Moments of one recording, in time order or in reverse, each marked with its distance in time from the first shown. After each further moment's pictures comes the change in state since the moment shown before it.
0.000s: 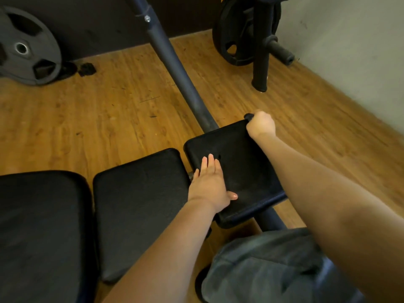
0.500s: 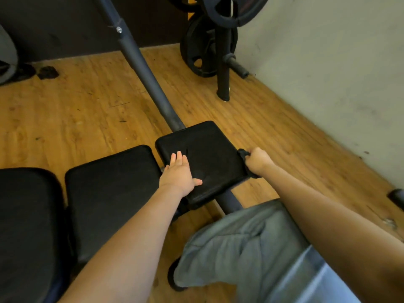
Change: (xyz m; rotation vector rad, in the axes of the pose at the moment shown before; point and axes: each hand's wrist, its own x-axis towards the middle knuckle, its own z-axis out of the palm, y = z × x) left_hand -0.014 0.004 -0.001 -0.005 0.016 -0.017; right_hand -0.111 0.086 -0.060 -0.121 -0.232 0.116
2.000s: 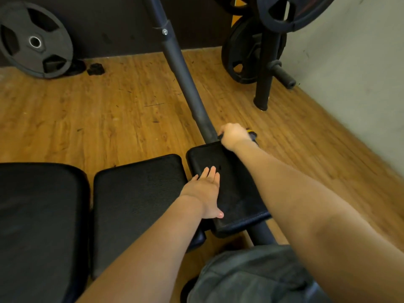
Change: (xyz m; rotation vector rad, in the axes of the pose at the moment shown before) left_hand 0.011 -0.015 -0.021 0.220 -0.190 0.163; right_hand 0.088 -0.165 0.038 -0.282 0.080 -0.444
